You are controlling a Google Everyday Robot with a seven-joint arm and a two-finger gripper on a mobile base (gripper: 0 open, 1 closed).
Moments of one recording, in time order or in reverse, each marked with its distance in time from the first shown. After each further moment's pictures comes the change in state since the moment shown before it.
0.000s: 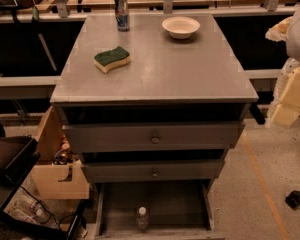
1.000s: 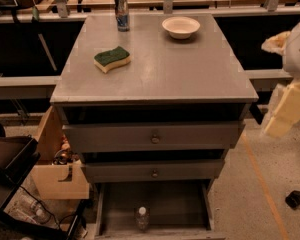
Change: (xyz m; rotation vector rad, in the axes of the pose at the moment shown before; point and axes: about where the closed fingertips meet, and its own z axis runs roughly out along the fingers) arm 0.003 0.008 0.020 0.008 -0.063 0.009
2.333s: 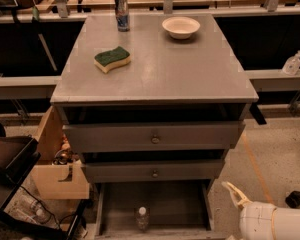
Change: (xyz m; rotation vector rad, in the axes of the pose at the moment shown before) arm 0.067 0.217 0.249 -0.141 -0.492 0.198
